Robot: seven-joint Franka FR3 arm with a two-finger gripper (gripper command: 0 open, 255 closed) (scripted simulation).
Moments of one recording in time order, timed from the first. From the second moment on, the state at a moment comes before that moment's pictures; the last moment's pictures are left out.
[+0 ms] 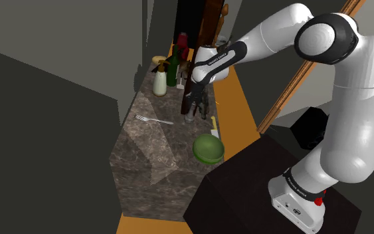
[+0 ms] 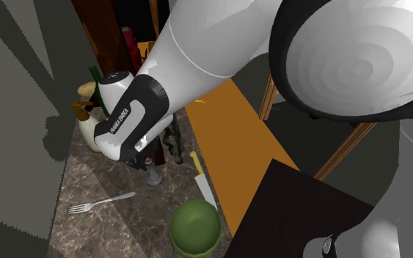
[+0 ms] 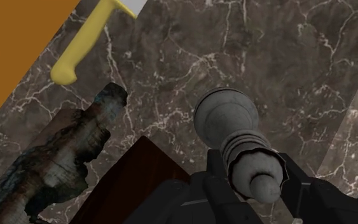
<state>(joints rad) 0.06 0.54 0.00 -1.94 0.04 2.46 -0.01</state>
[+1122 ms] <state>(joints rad) 0.07 0.38 0.00 -1.93 0.04 2.29 0.00</state>
